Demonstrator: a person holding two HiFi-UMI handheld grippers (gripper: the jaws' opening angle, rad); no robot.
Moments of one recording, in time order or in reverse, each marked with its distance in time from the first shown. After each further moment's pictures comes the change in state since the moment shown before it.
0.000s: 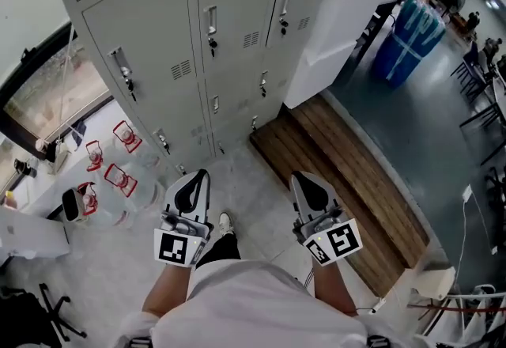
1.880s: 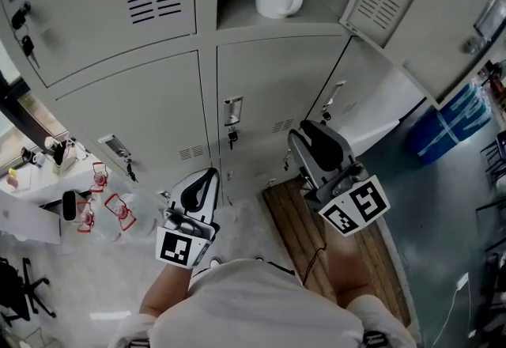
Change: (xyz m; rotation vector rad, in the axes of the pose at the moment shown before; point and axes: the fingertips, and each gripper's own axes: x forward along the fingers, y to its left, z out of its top) left arm 0.238 0.158 0.008 0.066 -0.076 0.190; right arm 0.343 -0.155 0.126 -0.012 -0.147 0.413
